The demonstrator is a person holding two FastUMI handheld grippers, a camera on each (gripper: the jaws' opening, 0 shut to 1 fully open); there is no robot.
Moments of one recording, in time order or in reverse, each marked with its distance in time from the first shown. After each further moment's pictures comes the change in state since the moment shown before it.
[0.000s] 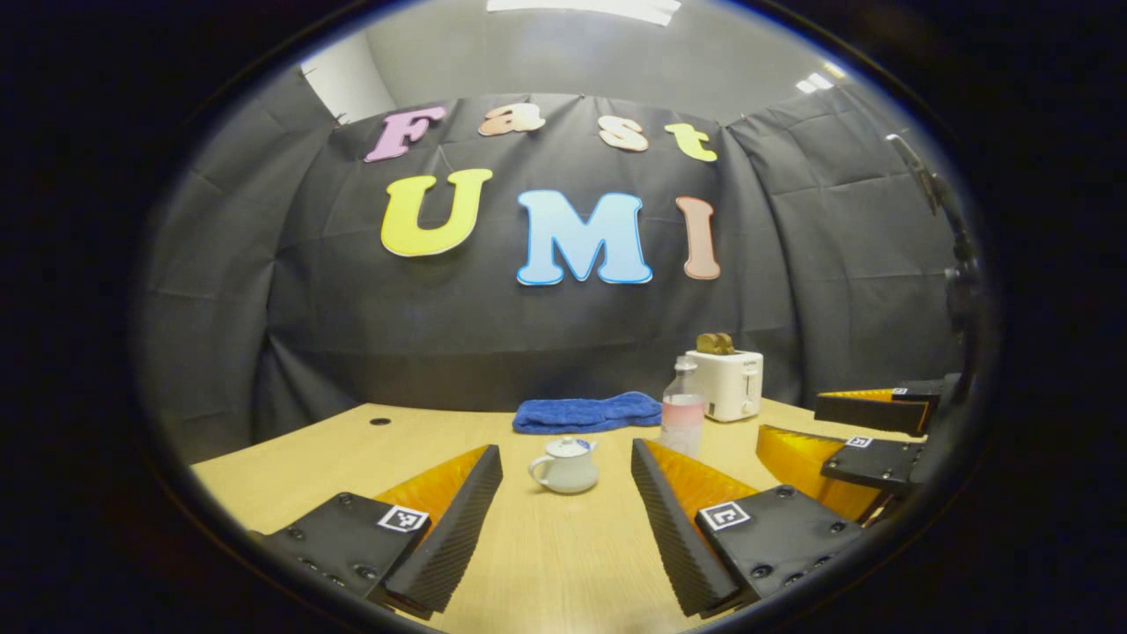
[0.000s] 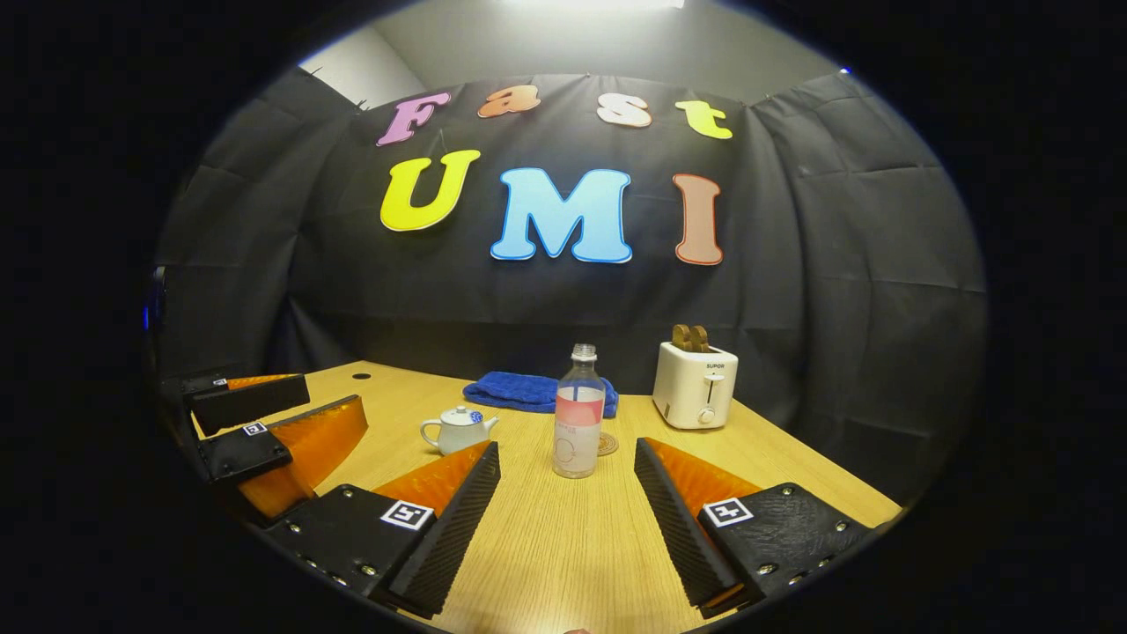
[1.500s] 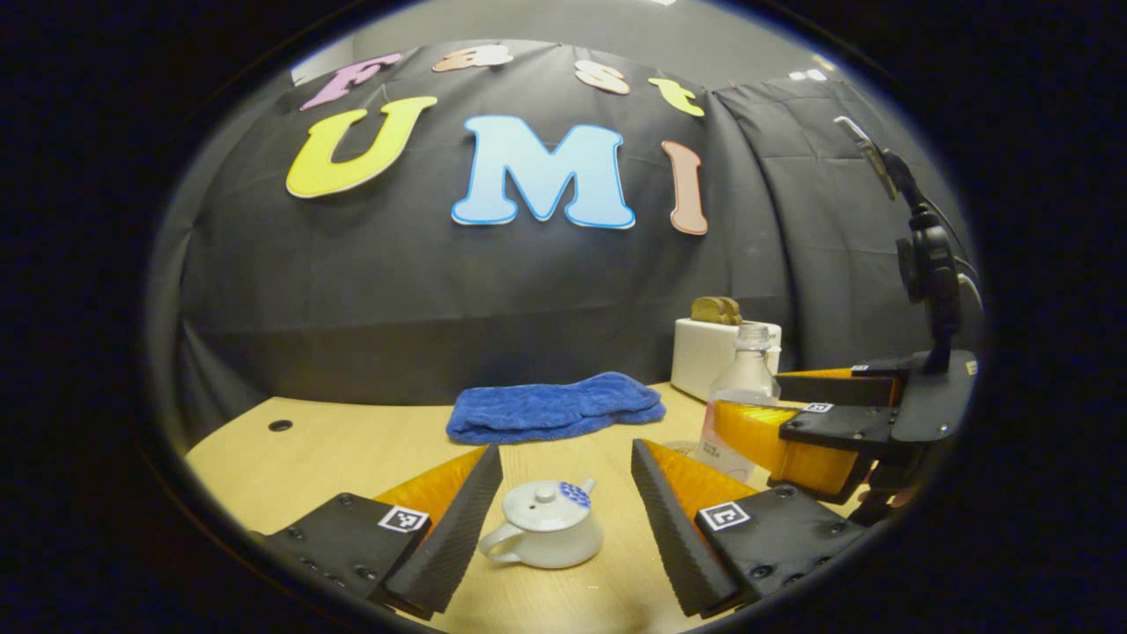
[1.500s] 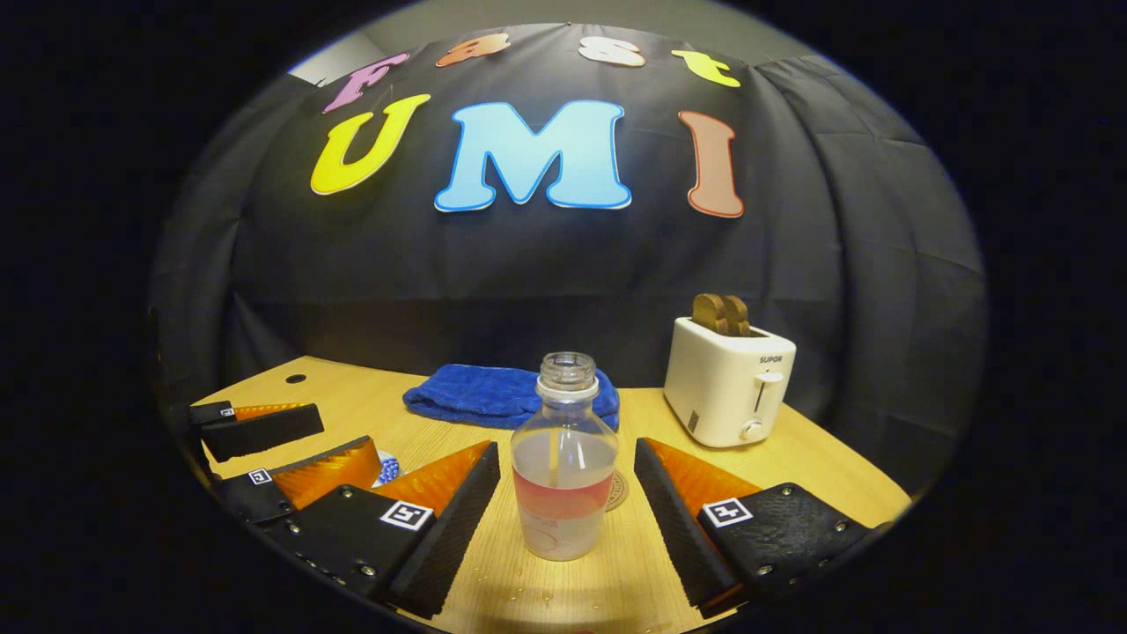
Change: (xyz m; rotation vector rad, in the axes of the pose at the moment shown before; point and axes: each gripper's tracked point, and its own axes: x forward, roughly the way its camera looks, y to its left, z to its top) left arm 0.211 -0.013 -0.055 -0.007 0.141 -0.214; right arm 0.195 -0.020 -0.020 0.053 0.147 -0.033
